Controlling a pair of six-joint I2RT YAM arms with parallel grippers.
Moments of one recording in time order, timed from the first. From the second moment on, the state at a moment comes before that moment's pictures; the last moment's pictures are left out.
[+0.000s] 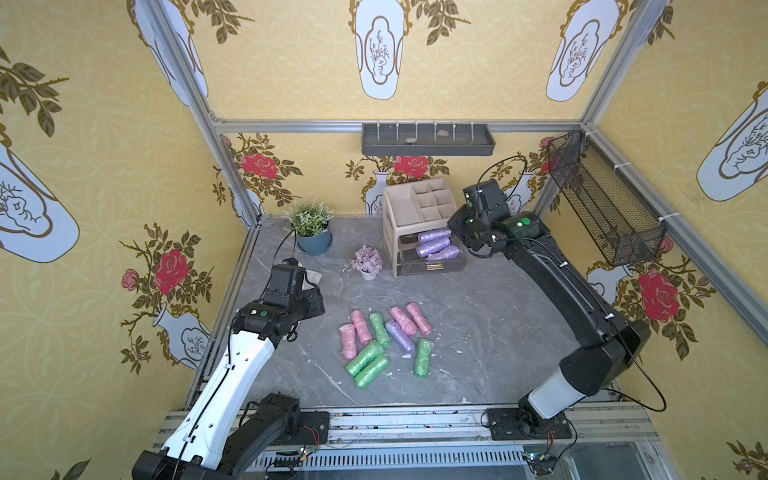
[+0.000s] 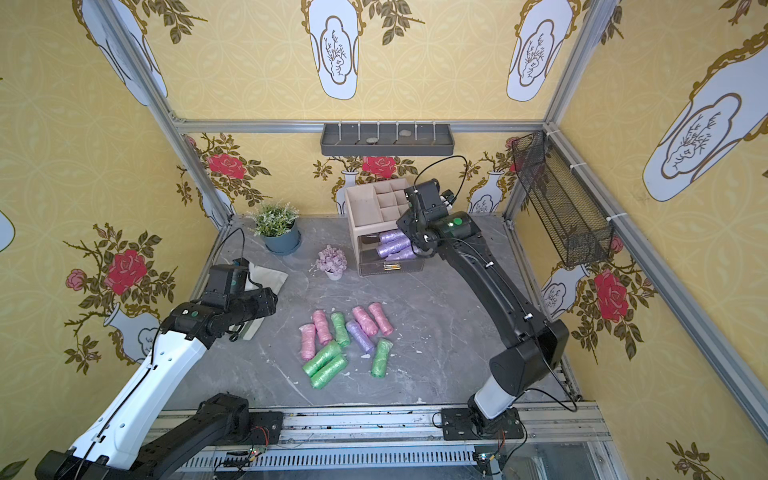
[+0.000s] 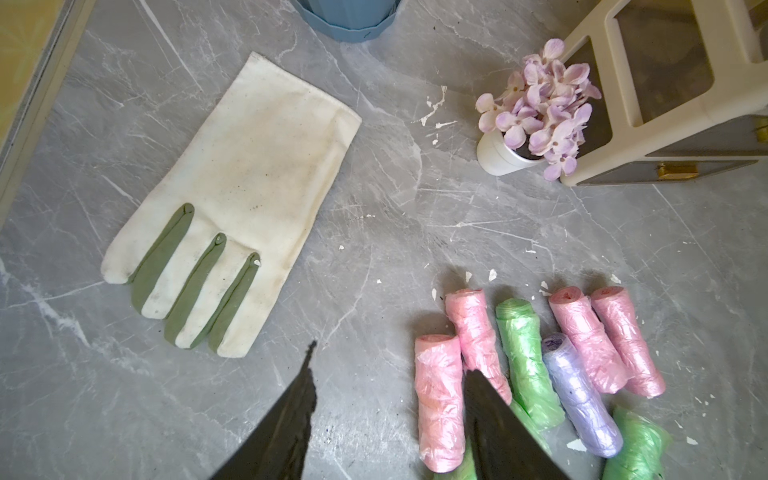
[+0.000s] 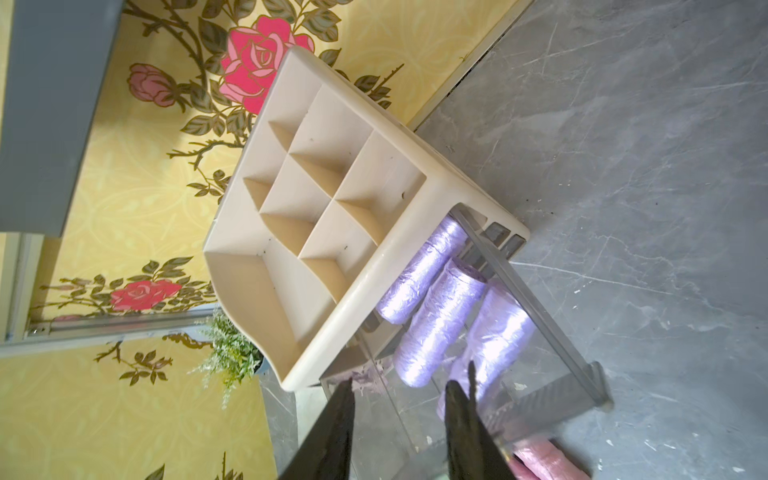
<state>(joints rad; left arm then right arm) -0.26 0.96 0.90 -0.84 -0.07 -0.42 0.57 1.55 1.74 -0.88 0.17 1.07</state>
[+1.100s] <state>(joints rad) -1.10 1.50 1.13 -0.86 -0.27 -1.18 -0.03 1.06 1.26 -0.98 -0.15 0.81</state>
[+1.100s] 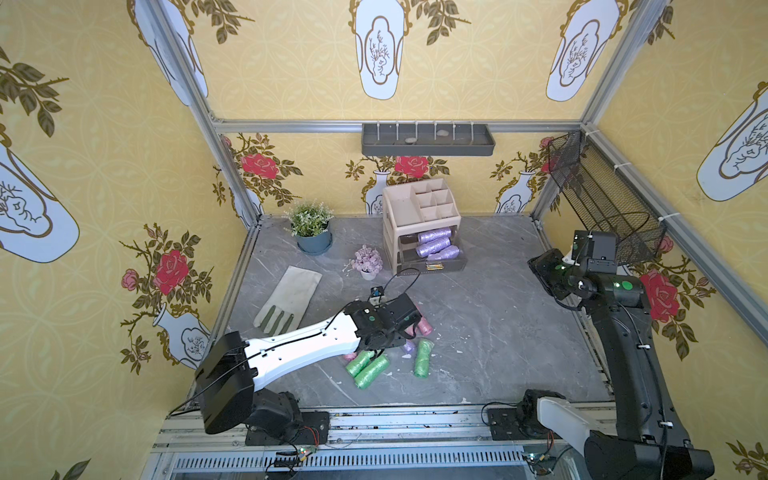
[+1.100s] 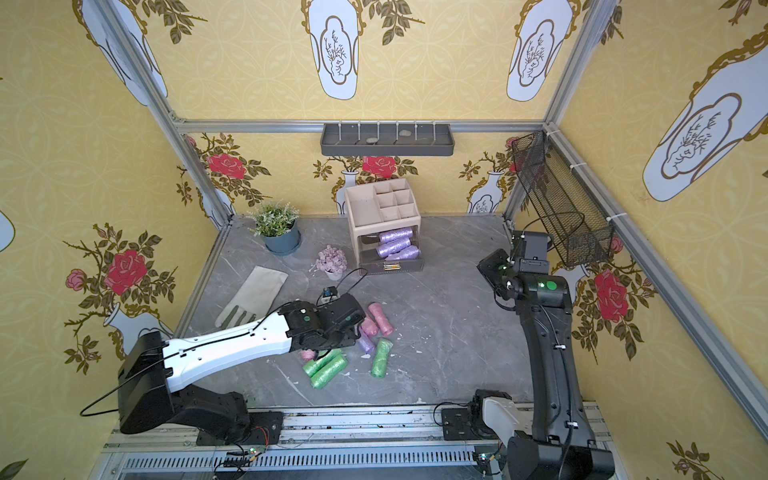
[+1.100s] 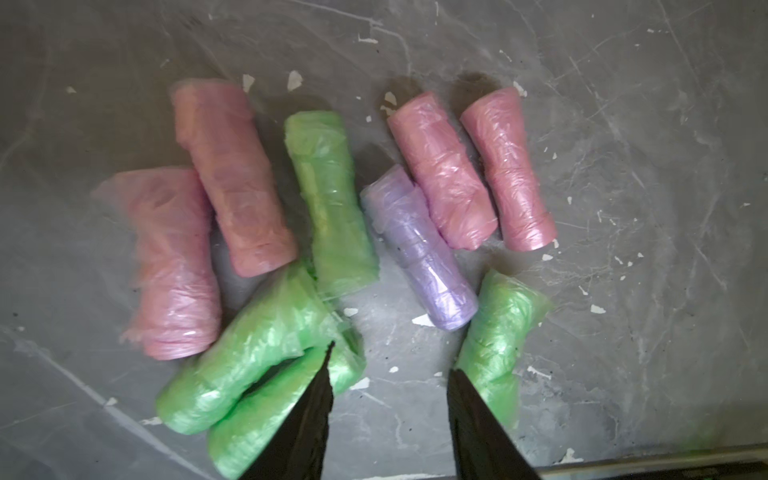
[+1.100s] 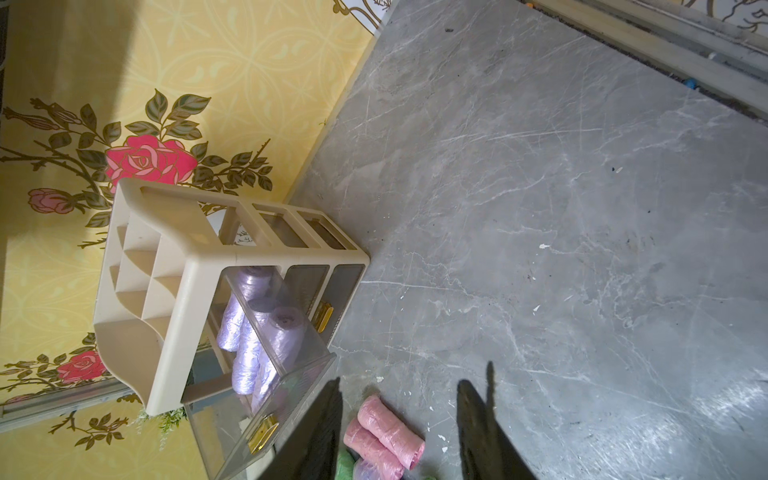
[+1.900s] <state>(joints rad) -1.17 1.76 1.13 -0.63 -0.26 -1.49 -0.18 1.08 1.22 -0.97 -0.29 0.71</state>
